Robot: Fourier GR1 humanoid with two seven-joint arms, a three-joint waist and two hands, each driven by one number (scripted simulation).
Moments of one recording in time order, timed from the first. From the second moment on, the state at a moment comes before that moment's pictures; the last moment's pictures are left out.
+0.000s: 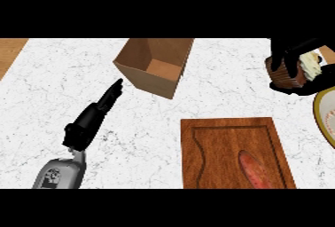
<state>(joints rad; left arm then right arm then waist) -0.18 0.10 -0.09 -1.55 -0.13 -0.19 0.08 -0.80 -0.68 0.15 -1.36 0.19 0.45 -0.74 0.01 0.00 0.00</state>
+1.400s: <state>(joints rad) -0.19 0.08 -0.09 -1.55 -0.15 -0.20 0.08 -1.28 -0.23 0.22 -0.79 0.46 0.29 -0.59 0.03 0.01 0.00</state>
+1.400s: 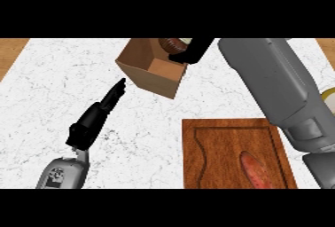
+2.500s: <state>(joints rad) -0.24 0.06 -0.09 -1.53 -0.17 -0.19 0.09 -1.34 -0.02 0.05 -0.30 0.41 0.30 -0.66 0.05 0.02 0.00</state>
